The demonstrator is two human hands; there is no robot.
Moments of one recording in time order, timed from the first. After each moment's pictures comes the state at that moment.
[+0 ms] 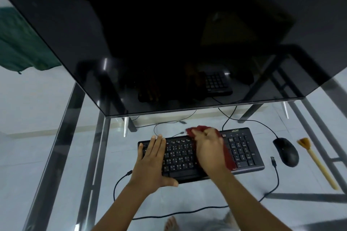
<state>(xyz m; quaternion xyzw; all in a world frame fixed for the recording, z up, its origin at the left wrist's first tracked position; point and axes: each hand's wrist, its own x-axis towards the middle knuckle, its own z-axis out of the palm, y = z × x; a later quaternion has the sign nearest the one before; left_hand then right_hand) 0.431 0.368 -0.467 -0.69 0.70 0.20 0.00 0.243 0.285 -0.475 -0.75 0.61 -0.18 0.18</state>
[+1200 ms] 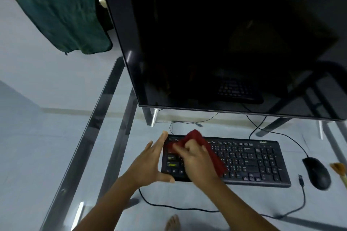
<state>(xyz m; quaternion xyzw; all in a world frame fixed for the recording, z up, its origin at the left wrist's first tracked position) 0.501 0.407 -0.470 -0.66 0.65 0.34 -0.17 0.317 0.338 -0.476 -0.89 0.41 -0.11 0.16</state>
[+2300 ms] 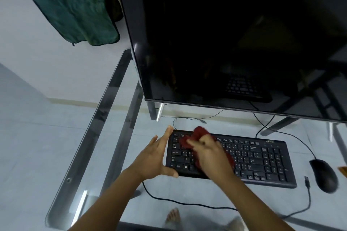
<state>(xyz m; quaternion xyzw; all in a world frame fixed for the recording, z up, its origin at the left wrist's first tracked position) 0.499 0.407 -0.472 -0.67 0.64 0.34 -0.17 0.294 0.322 -0.474 -0.88 0.43 -0.11 0.17</state>
